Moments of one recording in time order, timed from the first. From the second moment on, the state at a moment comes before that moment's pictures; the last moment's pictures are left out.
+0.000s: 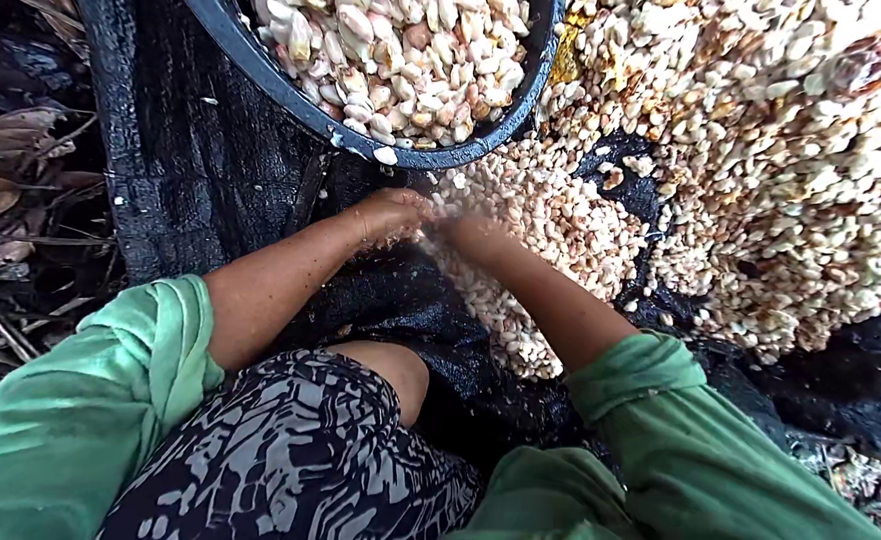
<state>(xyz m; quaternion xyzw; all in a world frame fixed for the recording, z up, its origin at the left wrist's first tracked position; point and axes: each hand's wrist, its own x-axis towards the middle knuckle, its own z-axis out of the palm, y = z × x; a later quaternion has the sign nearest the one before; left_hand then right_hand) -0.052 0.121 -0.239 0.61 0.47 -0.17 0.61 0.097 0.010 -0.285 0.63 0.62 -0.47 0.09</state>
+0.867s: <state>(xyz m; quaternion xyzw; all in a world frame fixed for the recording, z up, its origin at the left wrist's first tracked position) 0.020 0.052 -0.154 0.93 0.11 0.01 0.36 0.128 -0.081 -0.198 0.33 0.16 -0.56 -0.74</state>
